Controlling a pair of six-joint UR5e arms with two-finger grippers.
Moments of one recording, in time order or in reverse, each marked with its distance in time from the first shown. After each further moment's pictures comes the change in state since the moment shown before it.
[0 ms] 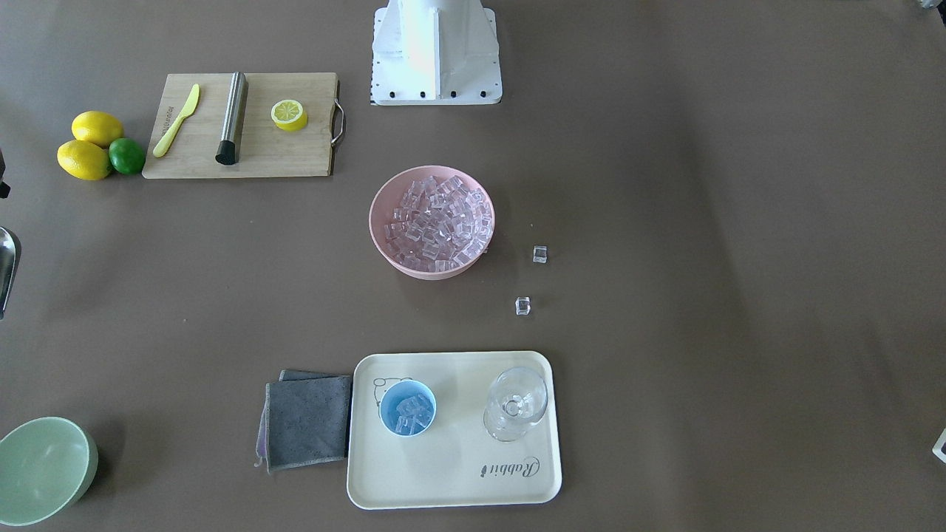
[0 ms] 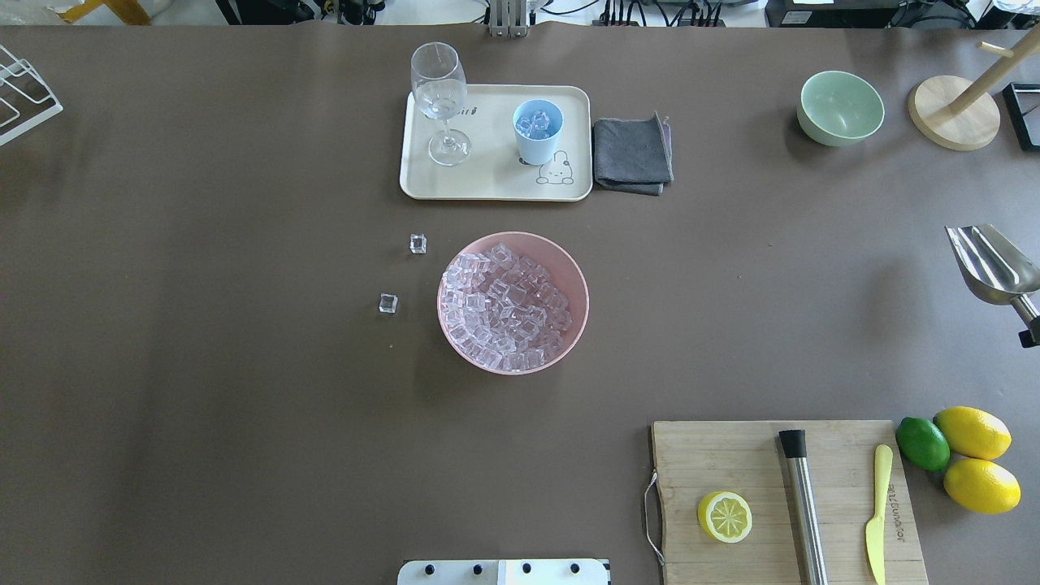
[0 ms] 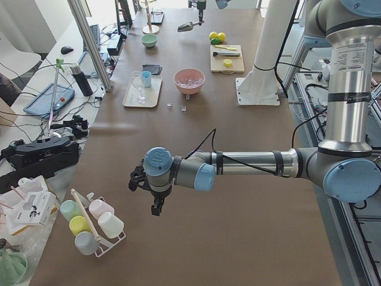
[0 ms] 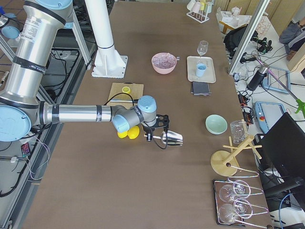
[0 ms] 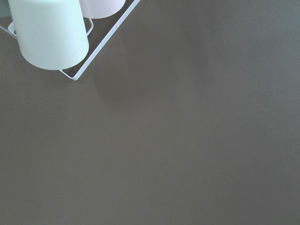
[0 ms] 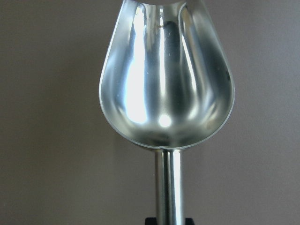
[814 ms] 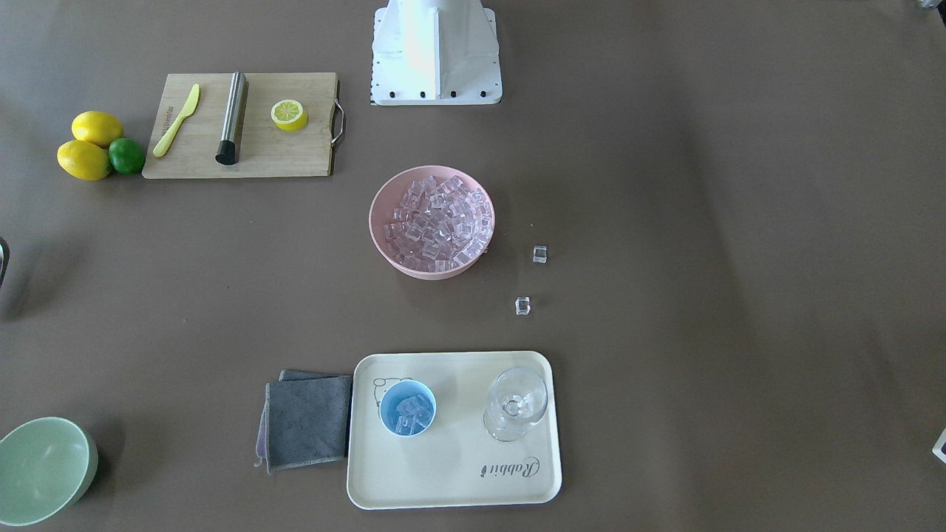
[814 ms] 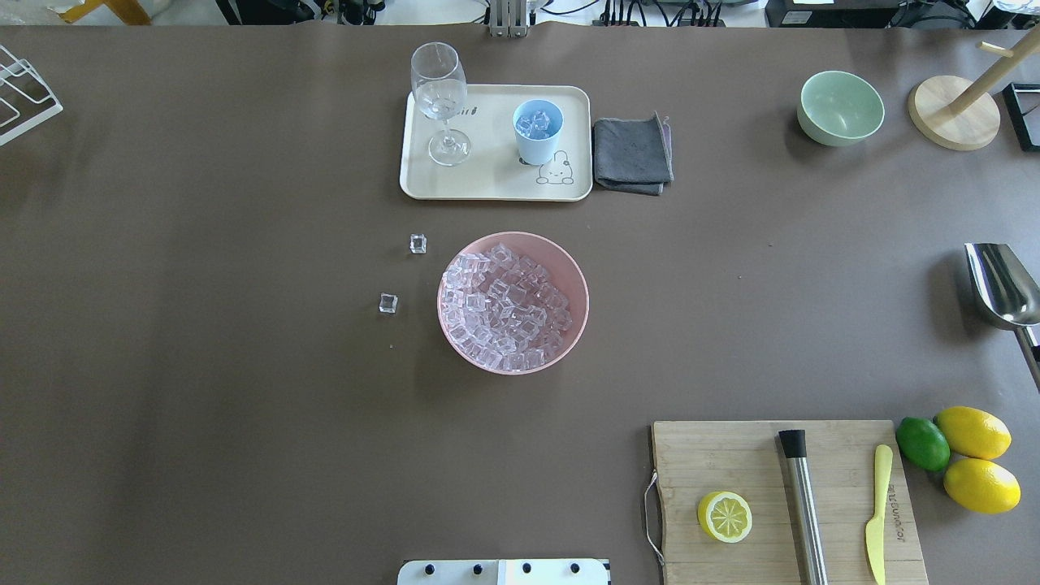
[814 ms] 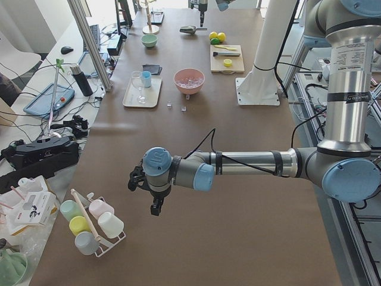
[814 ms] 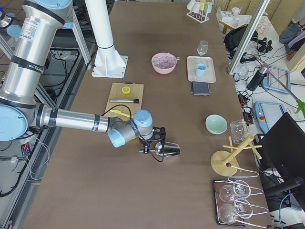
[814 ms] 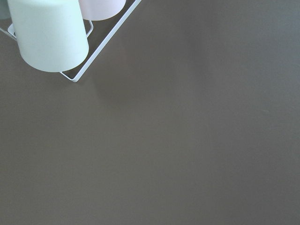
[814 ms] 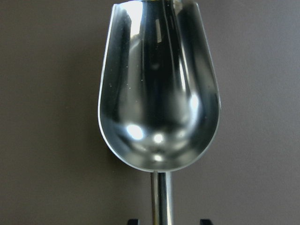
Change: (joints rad) left arm 0.000 -0.005 0.005 0.000 0.000 0.000; right arm 0.008 -0.017 -0.129 0.144 -0.013 -0.003
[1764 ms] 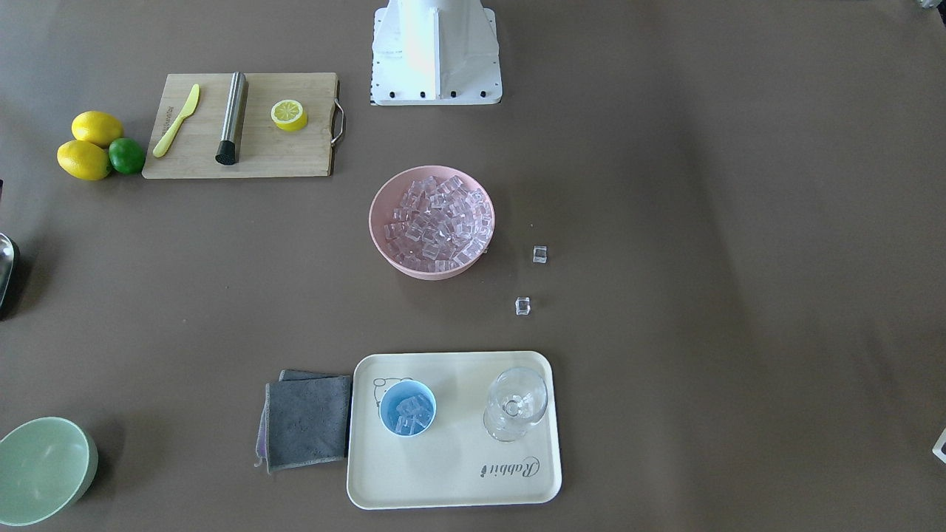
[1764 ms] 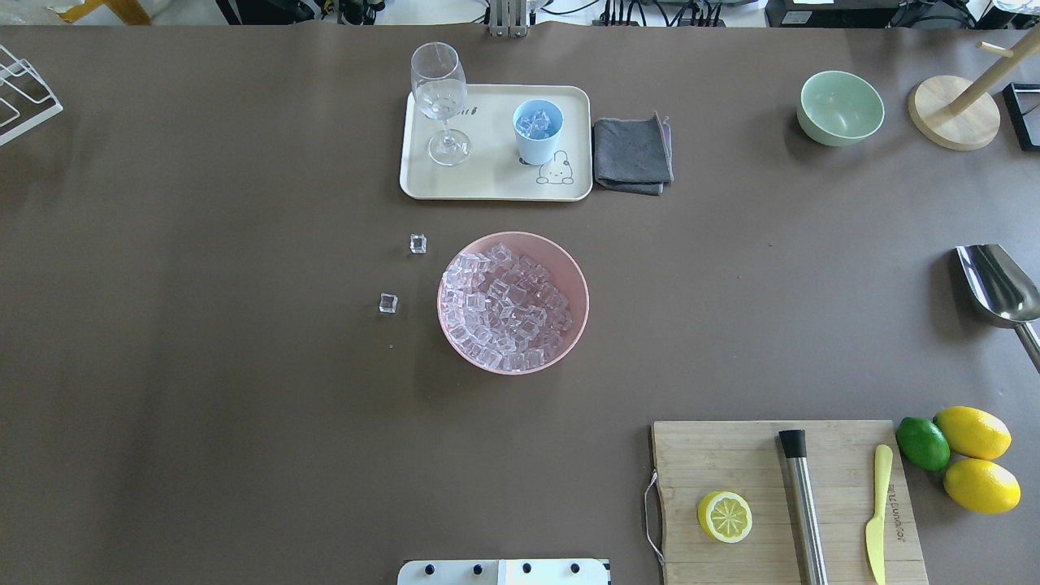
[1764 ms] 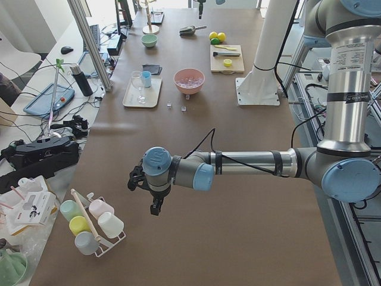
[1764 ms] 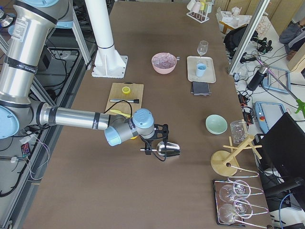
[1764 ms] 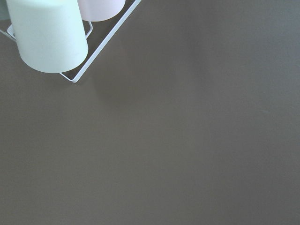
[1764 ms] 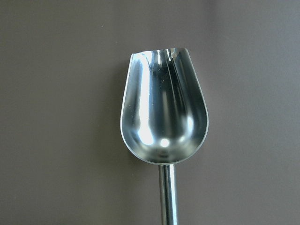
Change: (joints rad) left arm 0.001 -0.002 0.000 0.000 0.000 0.000; right arm 0.185 0.008 0.054 -0.102 0.163 -0.136
